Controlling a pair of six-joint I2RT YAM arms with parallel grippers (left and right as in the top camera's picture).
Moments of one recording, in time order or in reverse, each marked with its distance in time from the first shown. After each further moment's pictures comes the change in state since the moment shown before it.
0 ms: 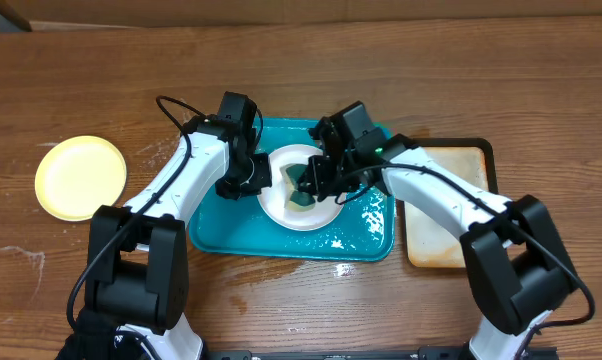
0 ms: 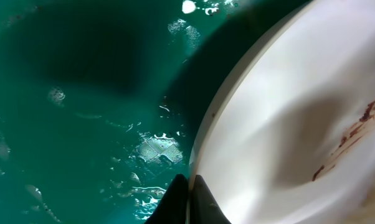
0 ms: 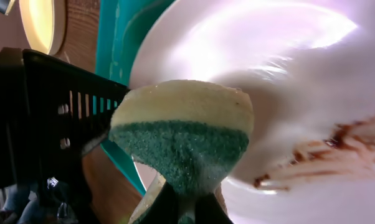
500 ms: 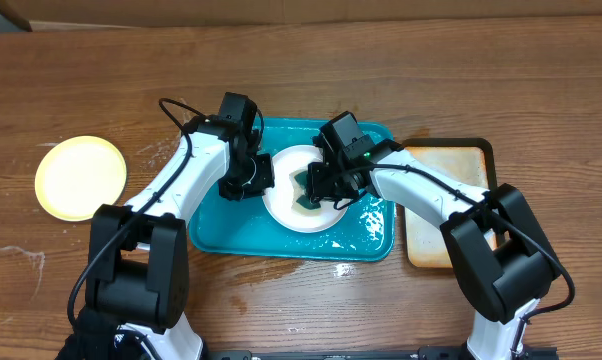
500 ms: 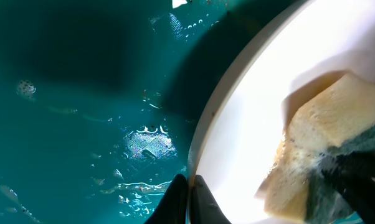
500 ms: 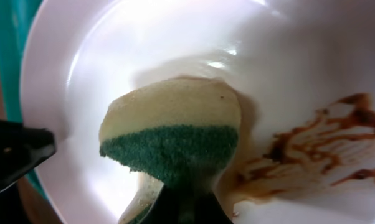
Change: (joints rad) left arm 0.000 0.005 0.000 -0.004 0.050 0.000; right arm 0.020 0.074 0.002 -0.040 0.212 0.060
